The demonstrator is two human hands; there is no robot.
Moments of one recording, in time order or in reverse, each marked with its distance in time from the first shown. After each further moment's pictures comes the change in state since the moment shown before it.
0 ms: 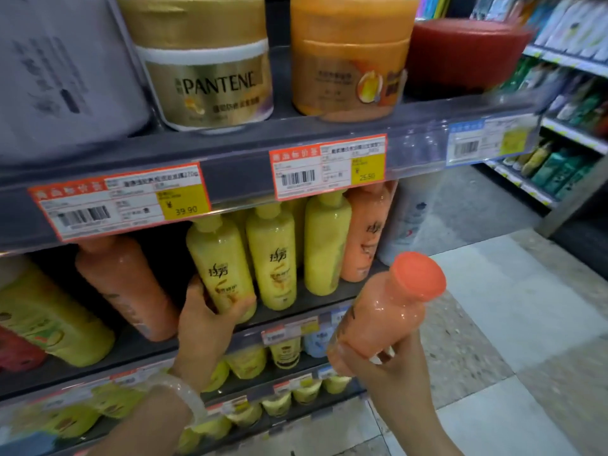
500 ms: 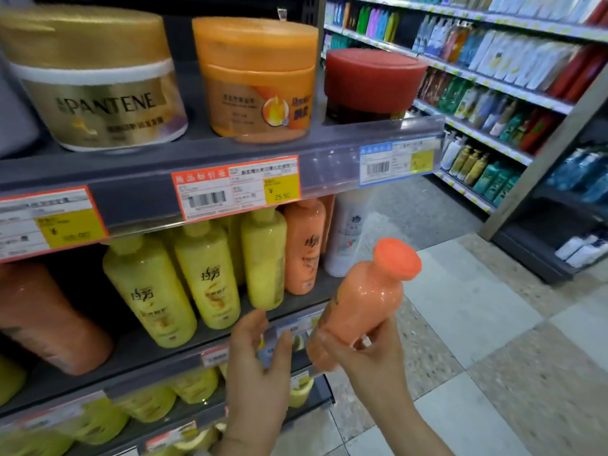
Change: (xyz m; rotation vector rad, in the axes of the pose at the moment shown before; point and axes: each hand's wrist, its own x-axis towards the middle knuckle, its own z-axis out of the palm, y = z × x) left_hand -0.100 0.049 0.094 -0.172 -0.180 -0.001; right_hand 0.023 -0.020 -0.044 -0.021 0.097 -0.024
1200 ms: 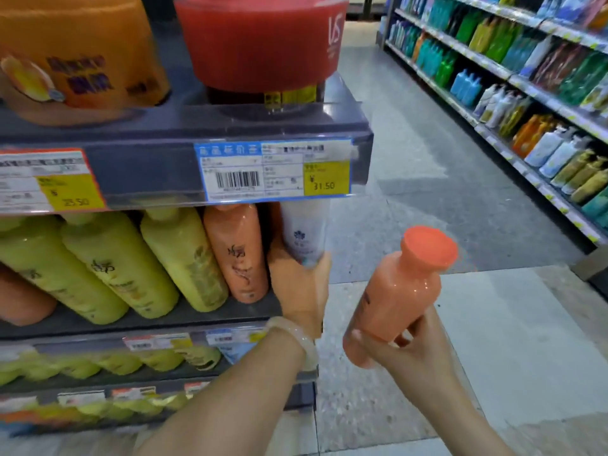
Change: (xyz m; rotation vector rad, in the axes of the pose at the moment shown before) left_hand 0.115 0.041 0.207 -0.049 0.491 0.045; right_hand 0.156 0.007 -0.144 -0.196 -0.351 0.040
